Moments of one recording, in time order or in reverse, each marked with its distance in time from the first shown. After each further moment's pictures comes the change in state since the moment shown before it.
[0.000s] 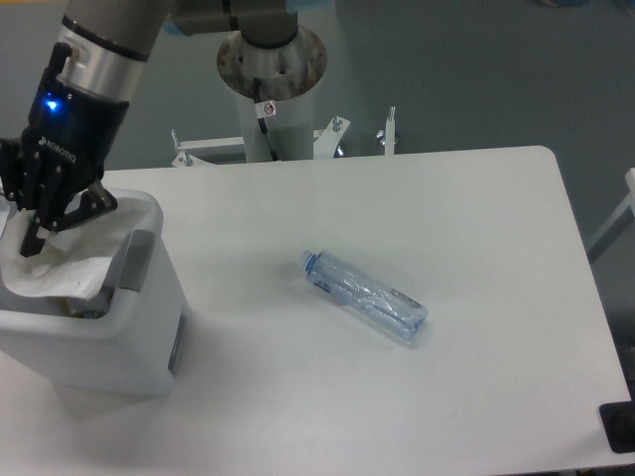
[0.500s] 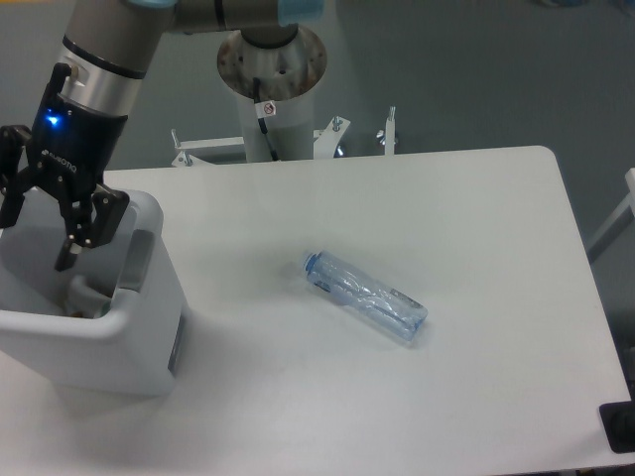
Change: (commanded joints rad) arm 0.026 -0.006 0.002 -0.003 0.069 -0.011
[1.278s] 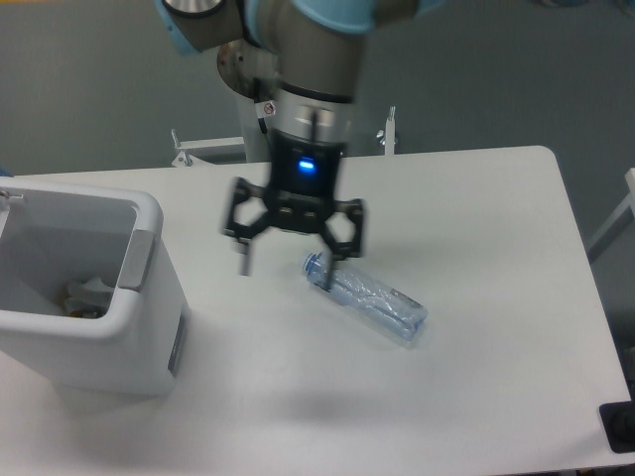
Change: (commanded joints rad) arm 0.469 -0.057 -0.107 -0.012 0.094 -0.083
